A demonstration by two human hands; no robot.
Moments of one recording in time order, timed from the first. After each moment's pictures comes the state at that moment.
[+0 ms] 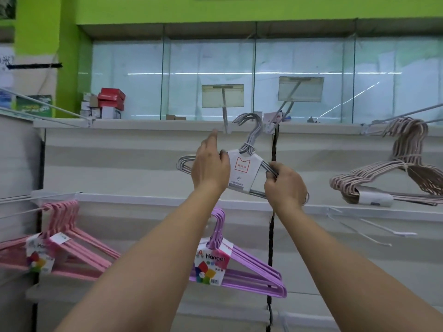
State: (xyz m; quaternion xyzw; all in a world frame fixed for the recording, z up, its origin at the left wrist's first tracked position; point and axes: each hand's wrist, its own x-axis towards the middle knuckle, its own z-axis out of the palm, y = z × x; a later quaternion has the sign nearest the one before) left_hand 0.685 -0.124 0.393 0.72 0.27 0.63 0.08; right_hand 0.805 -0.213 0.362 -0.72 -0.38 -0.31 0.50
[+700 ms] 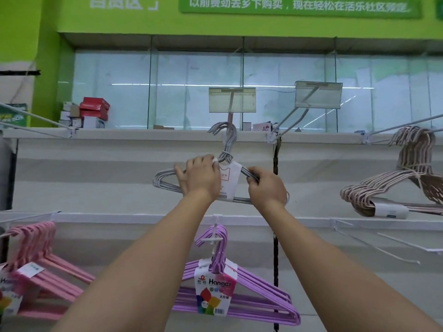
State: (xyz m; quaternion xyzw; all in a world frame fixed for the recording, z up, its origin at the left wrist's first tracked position) left_hand 0.688 -0.056 0.401 0.78 0.37 0.51 -0.03; right_hand 0.796 -0.146 0.380 -0.70 -0.42 -0.26 0.51
